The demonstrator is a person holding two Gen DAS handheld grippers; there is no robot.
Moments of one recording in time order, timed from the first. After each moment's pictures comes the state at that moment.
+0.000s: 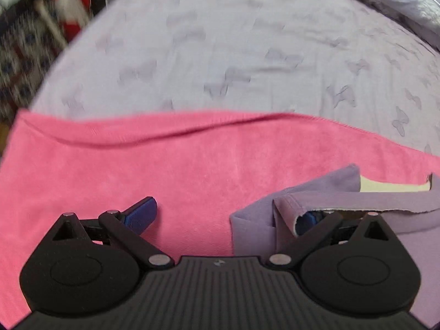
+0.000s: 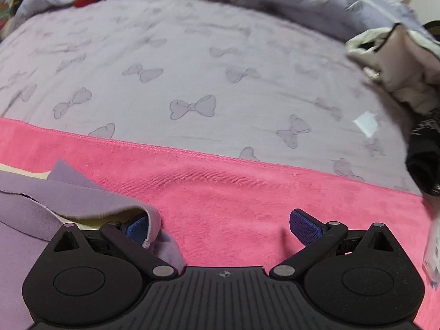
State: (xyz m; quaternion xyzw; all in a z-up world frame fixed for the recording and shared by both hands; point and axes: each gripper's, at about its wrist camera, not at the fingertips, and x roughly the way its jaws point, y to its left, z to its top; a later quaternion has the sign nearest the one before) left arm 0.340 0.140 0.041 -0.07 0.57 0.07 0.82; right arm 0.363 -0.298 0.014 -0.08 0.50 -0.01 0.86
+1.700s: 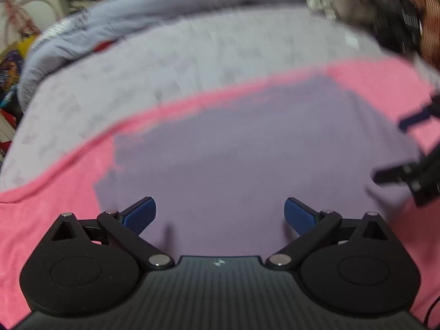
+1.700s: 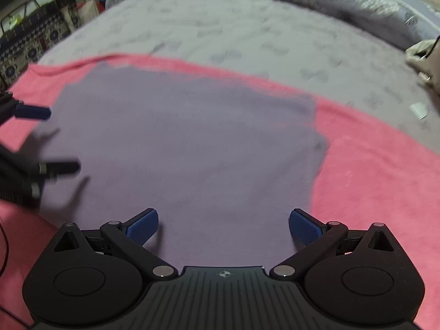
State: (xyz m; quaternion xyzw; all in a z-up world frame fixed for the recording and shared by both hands) left arm 0.176 -0.012 0.047 0.16 0.47 -0.14 0.86; right arm 0.205 -0.195 0.031 -0.08 0.51 0.13 0.85
